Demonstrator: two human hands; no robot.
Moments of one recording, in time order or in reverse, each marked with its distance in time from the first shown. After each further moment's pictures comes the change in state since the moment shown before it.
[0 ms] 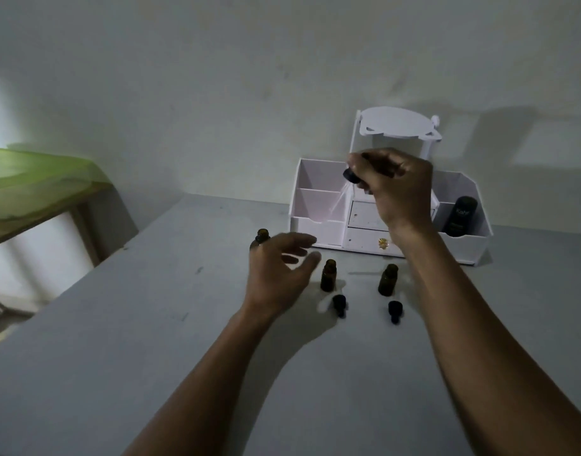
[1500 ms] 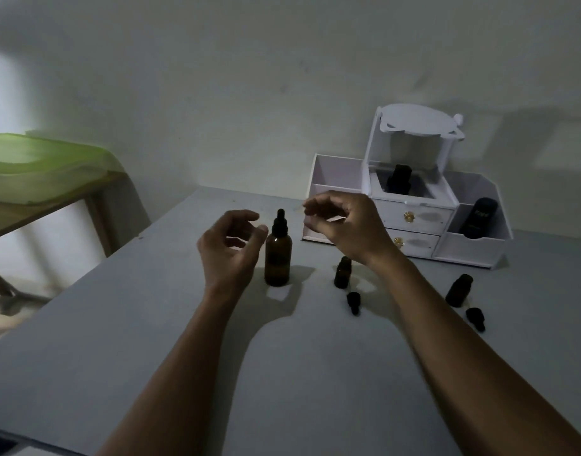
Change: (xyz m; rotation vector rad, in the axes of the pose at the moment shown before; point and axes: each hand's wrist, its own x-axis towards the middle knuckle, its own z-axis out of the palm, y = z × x) left_hand 0.009 -0.037 -0.064 -0.081 0.302 -0.011; right_hand -0.038 0.028 0.049 -0.201 -0.485 0.013
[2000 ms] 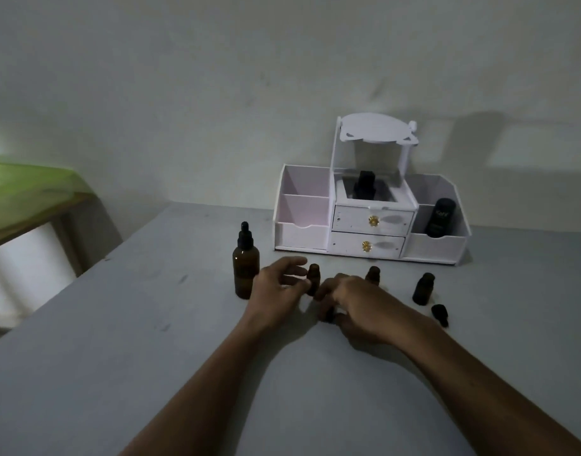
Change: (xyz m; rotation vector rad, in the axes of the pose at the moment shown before) left_hand -0.045 0.010 0.080 -0.006 -0.559 -0.308; right_hand -0.083 0.041 -0.036 -0.655 -0.585 0.152
